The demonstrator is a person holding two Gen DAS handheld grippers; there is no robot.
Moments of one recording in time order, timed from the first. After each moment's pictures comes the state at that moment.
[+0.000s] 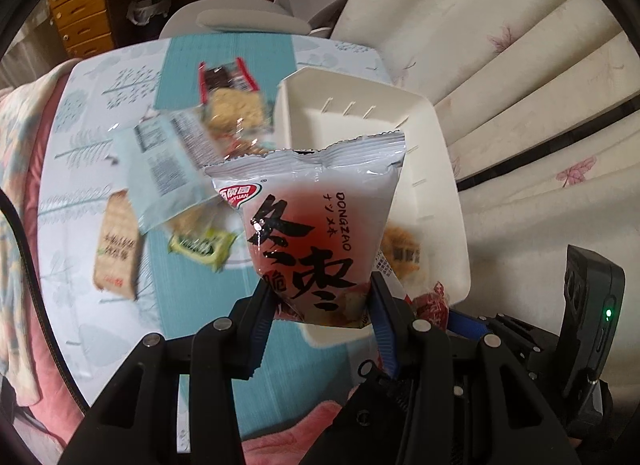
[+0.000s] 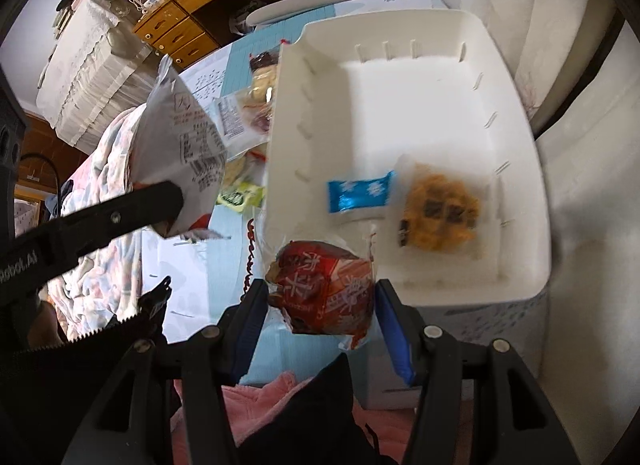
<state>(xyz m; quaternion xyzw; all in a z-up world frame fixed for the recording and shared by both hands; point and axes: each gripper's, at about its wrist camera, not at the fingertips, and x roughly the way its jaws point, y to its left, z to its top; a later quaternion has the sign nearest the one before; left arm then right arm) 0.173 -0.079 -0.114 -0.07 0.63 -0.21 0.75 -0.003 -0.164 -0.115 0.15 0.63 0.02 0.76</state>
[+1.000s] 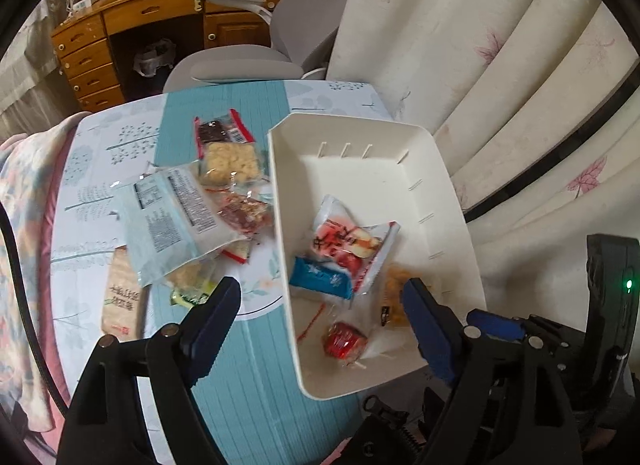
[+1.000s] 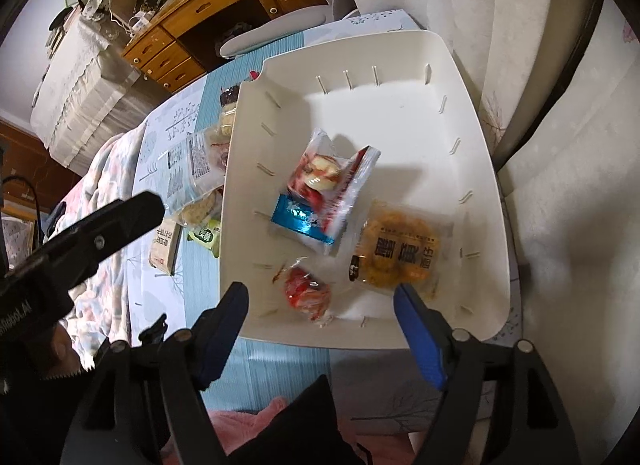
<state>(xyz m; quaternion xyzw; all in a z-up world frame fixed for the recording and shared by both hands) 0.172 -0.105 -0.109 -0.03 0.56 -0.19 0.81 0.008 -0.199 -0.116 0.16 0.61 -0.01 0.78</state>
